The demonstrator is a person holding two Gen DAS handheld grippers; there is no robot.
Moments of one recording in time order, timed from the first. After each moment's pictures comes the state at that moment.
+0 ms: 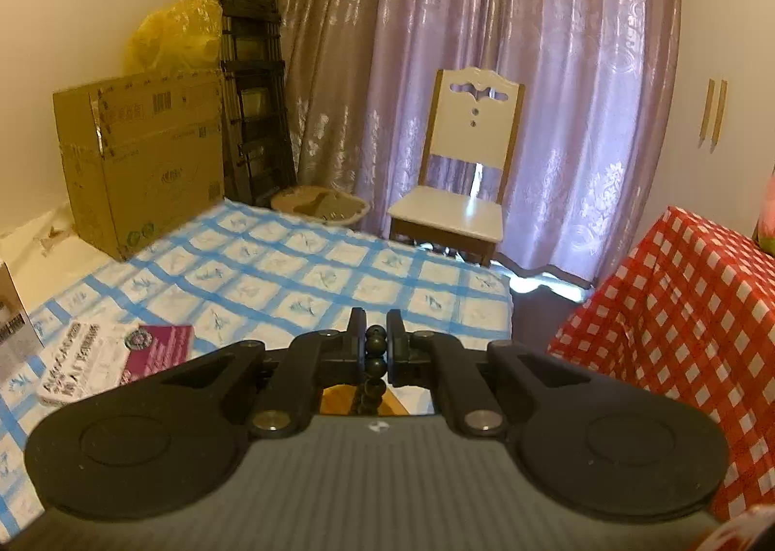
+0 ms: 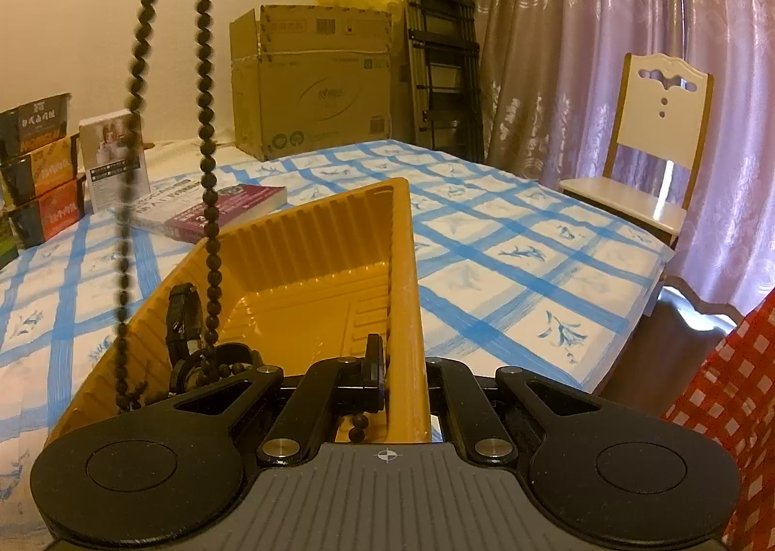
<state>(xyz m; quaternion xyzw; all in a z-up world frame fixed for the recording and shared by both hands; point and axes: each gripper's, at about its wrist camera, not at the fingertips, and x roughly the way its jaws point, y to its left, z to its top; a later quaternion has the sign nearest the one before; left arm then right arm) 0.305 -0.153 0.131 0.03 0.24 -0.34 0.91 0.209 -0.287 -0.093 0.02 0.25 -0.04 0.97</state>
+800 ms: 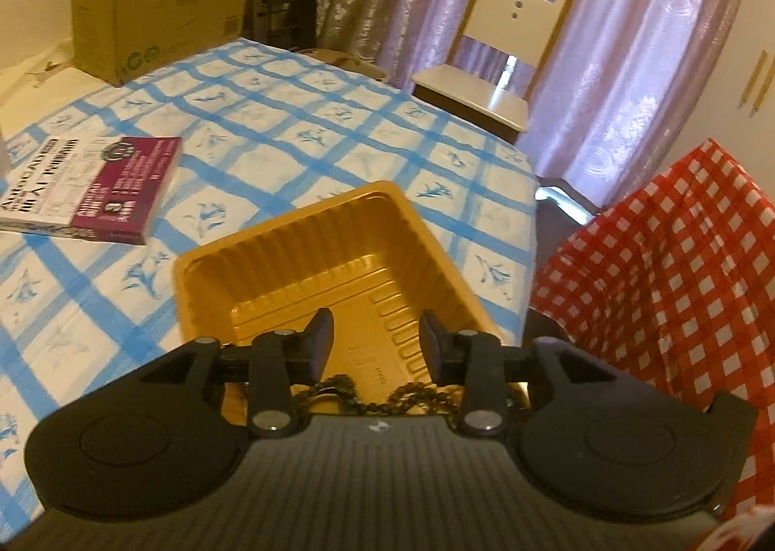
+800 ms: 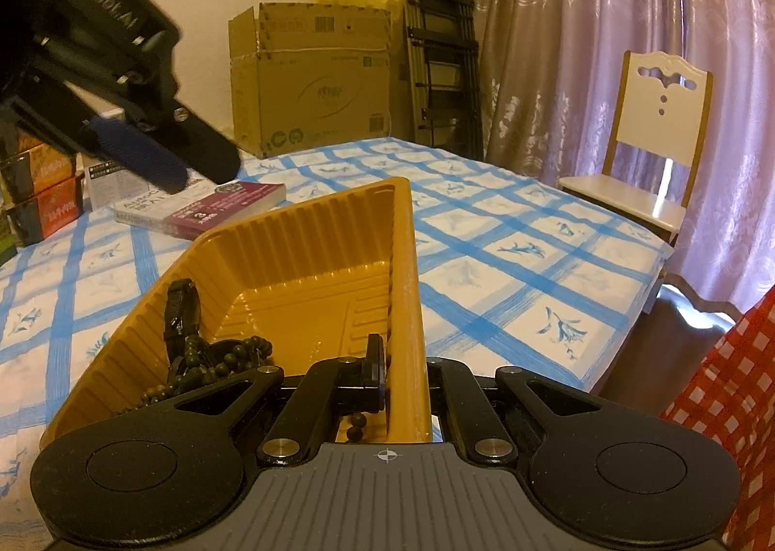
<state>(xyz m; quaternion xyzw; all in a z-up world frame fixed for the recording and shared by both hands) 0.325 -0.145 0.011 0.01 0.39 -0.31 0.87 0.210 -0.288 -0.095 0.02 0.25 -0.04 0.97</state>
